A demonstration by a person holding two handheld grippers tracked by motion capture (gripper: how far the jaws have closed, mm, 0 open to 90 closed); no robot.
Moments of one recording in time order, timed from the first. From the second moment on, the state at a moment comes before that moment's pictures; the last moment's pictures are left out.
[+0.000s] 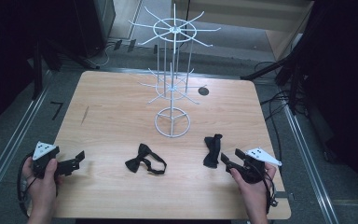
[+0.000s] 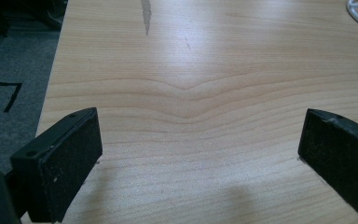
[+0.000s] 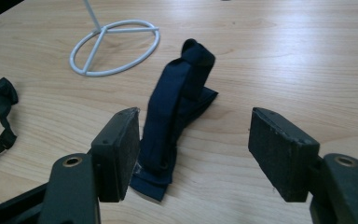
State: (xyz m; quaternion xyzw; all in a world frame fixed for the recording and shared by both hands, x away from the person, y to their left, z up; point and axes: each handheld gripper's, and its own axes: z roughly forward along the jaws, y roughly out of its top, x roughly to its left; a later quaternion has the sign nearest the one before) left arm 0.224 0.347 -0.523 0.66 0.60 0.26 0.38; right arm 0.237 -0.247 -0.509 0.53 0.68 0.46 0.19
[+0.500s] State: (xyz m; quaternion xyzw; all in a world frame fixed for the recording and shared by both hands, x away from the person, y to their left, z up) left arm 0.224 0.347 -0.523 0.66 0.60 0.26 0.38; right arm 0.244 -0.211 -0.509 0.51 0.71 0.45 0.18
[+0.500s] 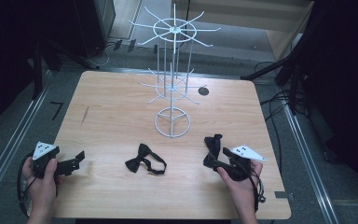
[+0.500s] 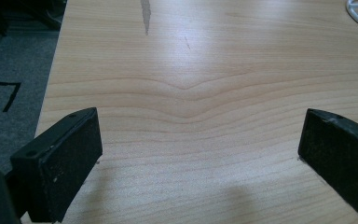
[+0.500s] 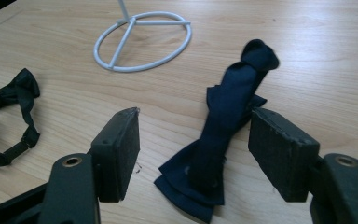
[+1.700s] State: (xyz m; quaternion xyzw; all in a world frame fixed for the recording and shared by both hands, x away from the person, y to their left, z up) left arm 0.225 0.349 -0.523 0.66 0.60 0.25 0.38; right arm 0.251 -0.128 -0.520 0.45 0.76 0.45 0.13
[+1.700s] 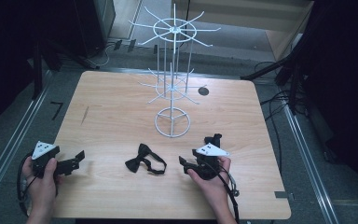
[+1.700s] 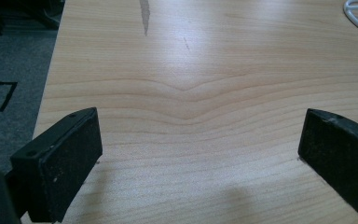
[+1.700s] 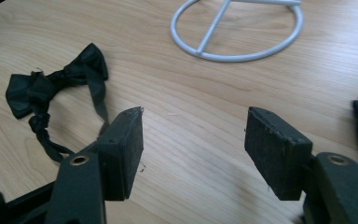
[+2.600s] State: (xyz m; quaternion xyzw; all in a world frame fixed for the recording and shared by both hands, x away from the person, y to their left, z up) left arm 0.224 0.349 -0.523 0.66 0.60 0.25 0.39; right arm 0.249 -0.085 -0.535 0.43 0.78 0.44 0.07
